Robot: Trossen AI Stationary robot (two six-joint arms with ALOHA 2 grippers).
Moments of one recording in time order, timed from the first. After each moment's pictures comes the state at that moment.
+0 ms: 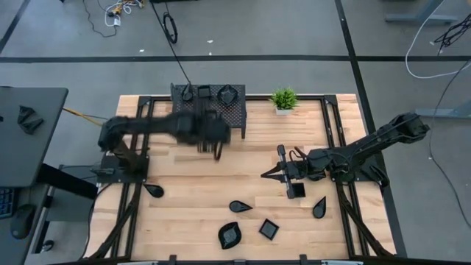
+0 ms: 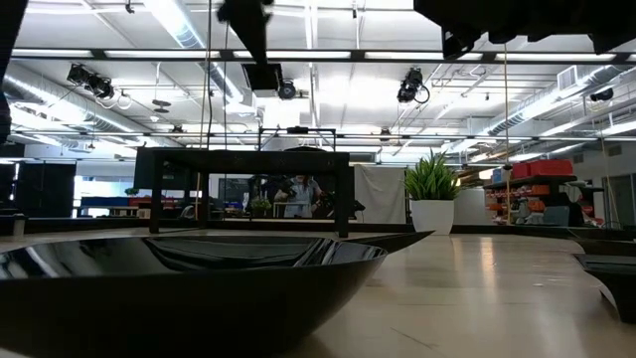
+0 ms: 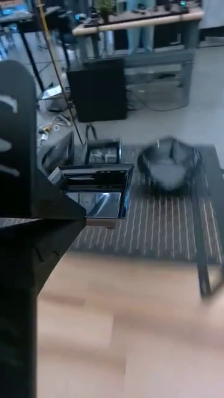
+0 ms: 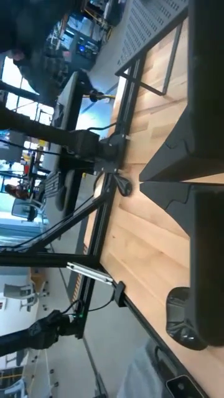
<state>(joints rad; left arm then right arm) -0.03 1.75 1.87 -1.44 -0.73 0.05 0.30 1.18 0.47 0.62 0.12 -0.16</state>
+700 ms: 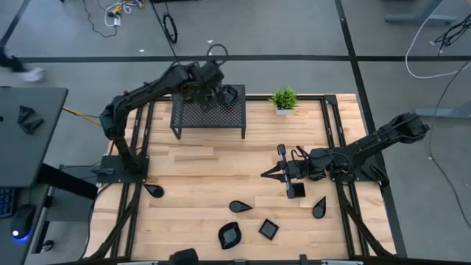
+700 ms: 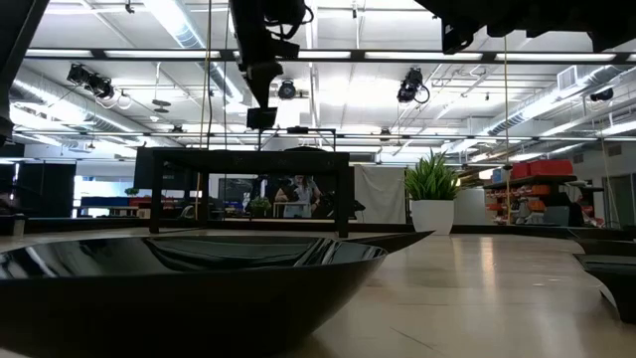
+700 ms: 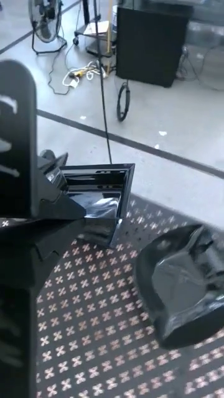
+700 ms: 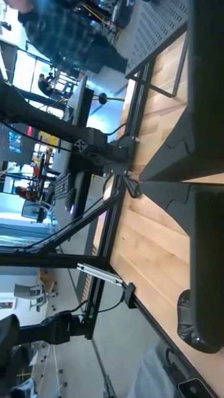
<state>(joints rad) 0.47 1.77 1.84 -1.15 -0.50 0.24 0.30 1.18 0.47 0.66 0.12 -0.17</state>
